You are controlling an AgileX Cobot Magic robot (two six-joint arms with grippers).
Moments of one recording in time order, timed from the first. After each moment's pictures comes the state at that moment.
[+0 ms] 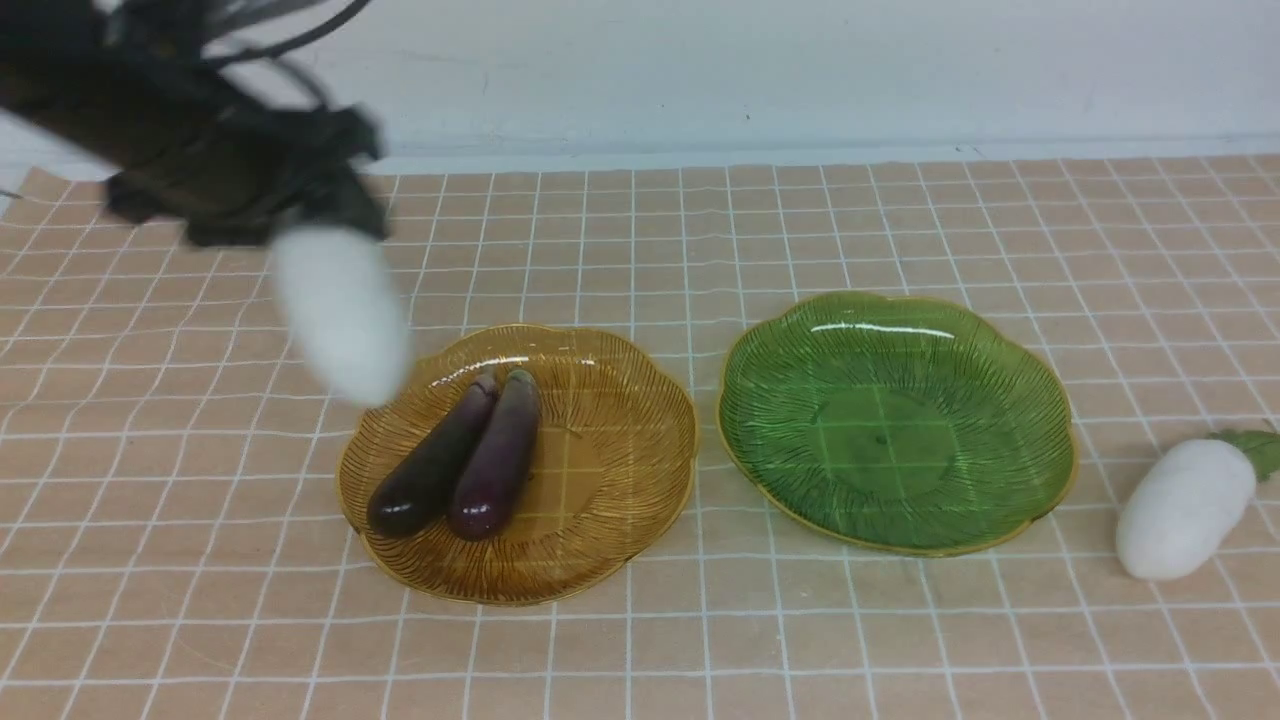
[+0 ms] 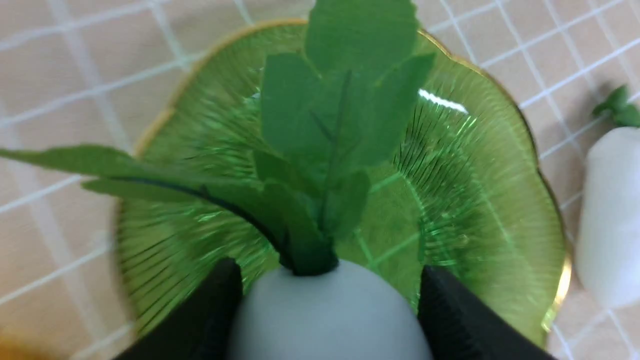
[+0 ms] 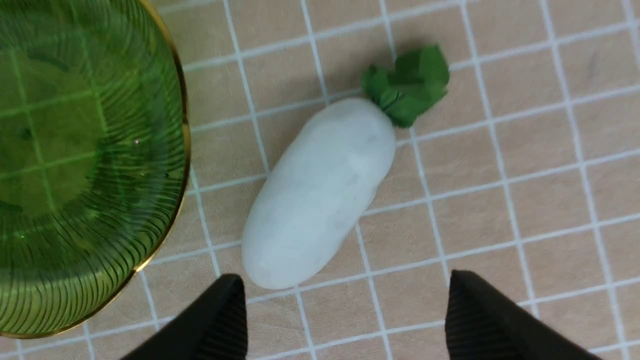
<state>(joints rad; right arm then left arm) -0.13 1.55 -1.35 0.04 1.23 0.10 -0.56 2.18 -2.05 -0.37 0.88 -0.04</state>
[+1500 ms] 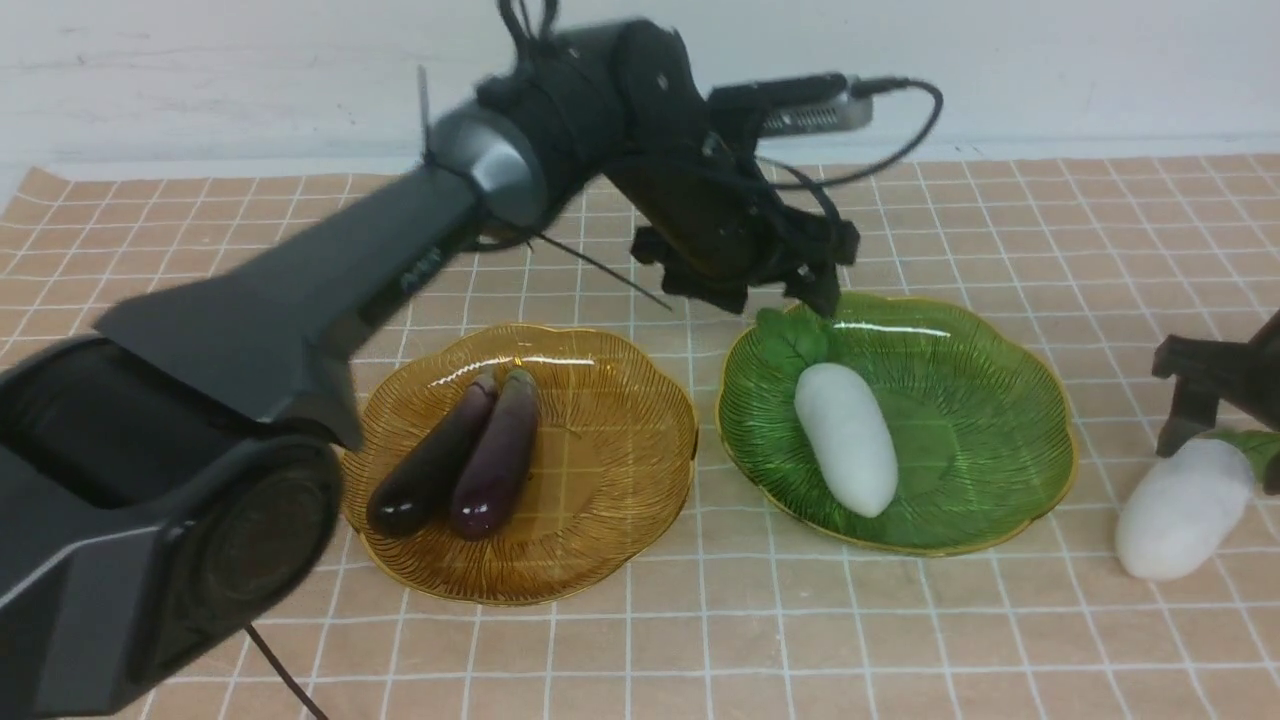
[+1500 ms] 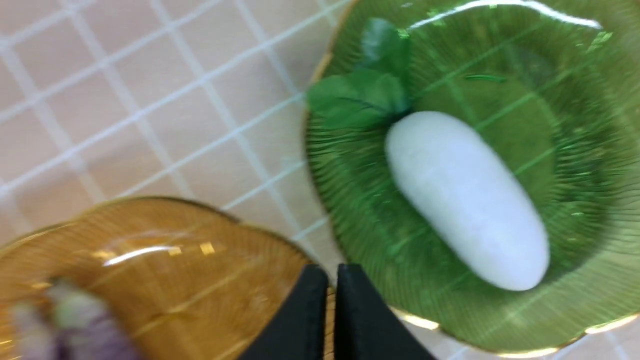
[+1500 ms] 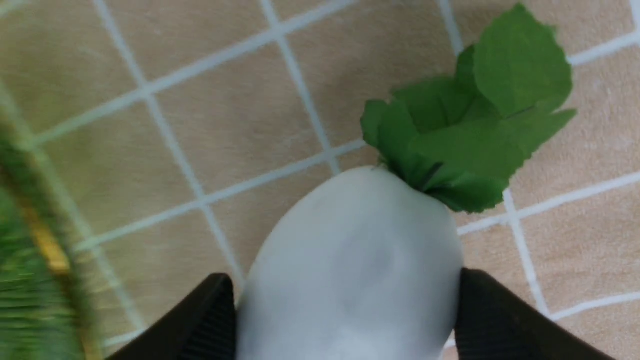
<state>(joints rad) -0.14 1.94 -1.36 0.13 1.04 0.18 -0.51 2.15 -2.21 -0.14 1.21 -0.01</state>
